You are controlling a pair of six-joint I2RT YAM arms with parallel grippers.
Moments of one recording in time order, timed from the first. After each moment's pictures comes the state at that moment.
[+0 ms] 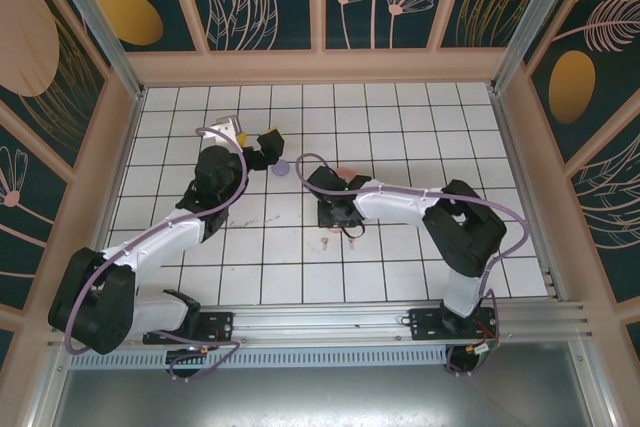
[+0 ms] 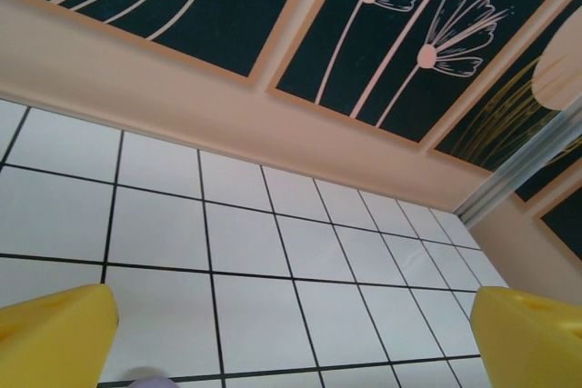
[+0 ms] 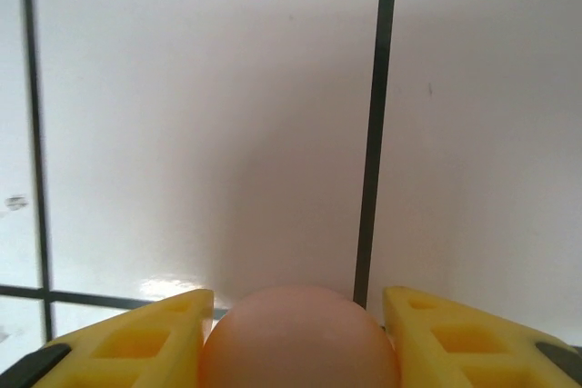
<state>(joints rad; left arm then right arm) -0.46 1.28 0.64 0.52 -0.07 -0.56 0.89 1.79 1.12 -0.57 0.15 0.77</state>
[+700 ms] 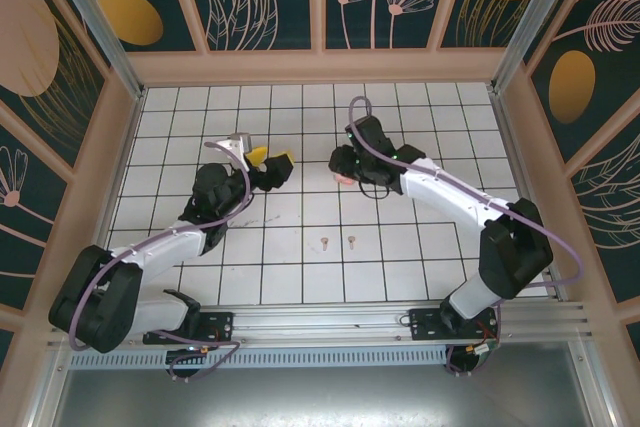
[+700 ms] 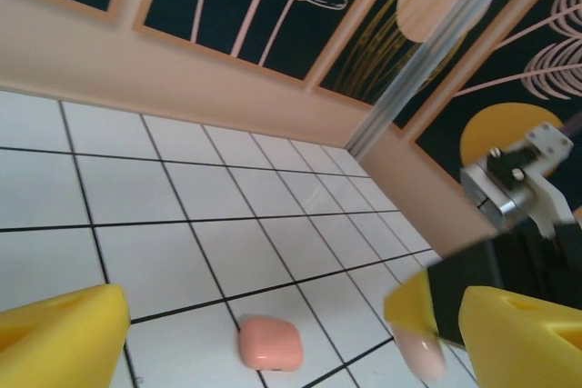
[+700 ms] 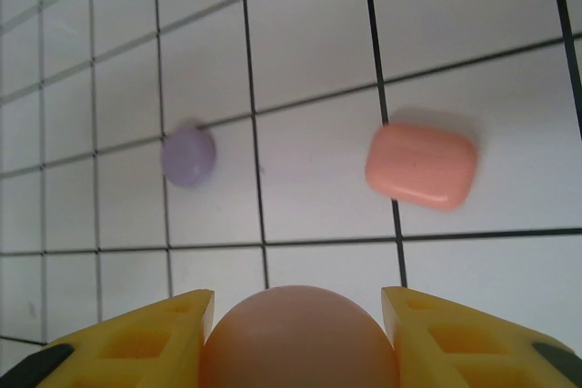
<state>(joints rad) -0.46 1.29 0.49 0.76 0.24 -0.57 0.66 1.55 1.20 -0.47 0.01 0.82</state>
